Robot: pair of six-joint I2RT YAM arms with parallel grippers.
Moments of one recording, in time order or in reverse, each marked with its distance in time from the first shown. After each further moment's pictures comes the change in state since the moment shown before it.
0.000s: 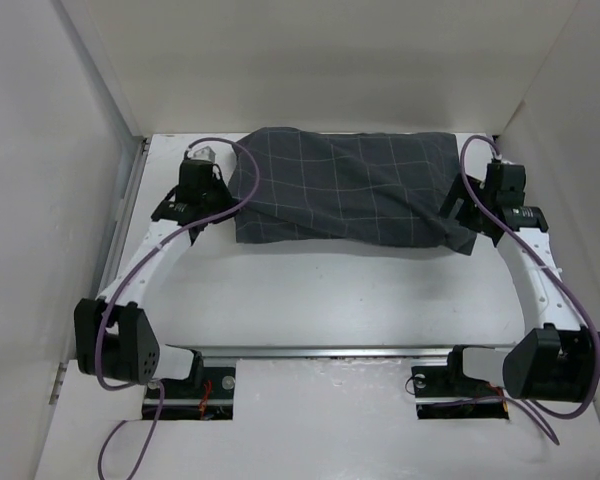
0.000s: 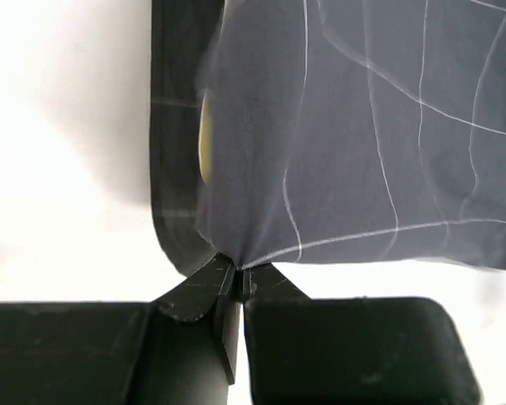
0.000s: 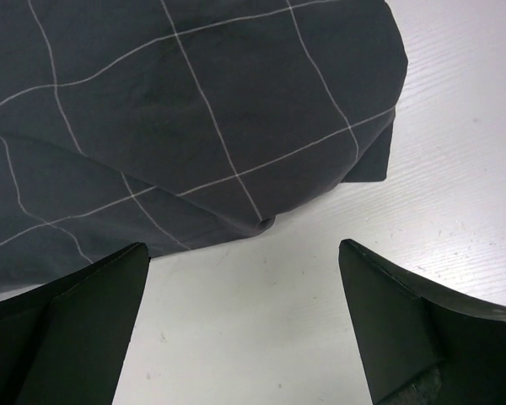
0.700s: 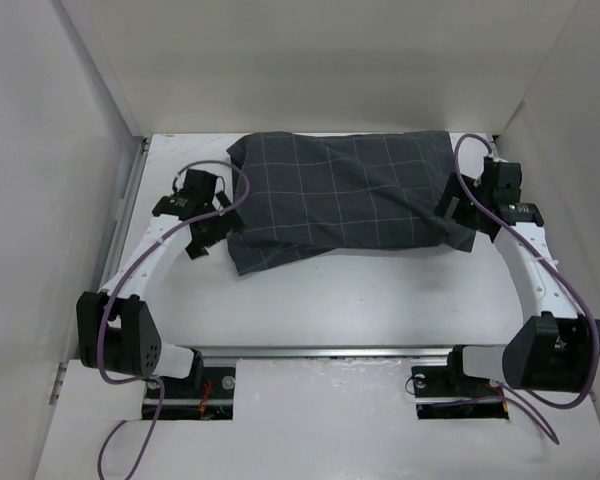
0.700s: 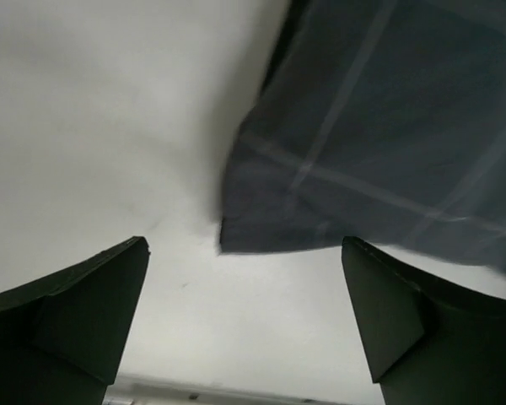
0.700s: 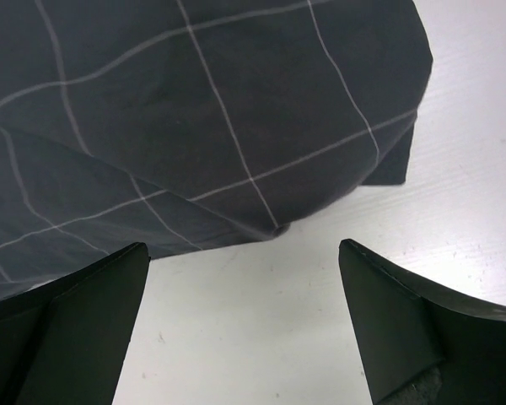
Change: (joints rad) left arm 0.000 0.019 -0.003 -0.442 -0.156 -0.207; right arm 0.000 0.060 0.001 0.032 -0.050 -0.043
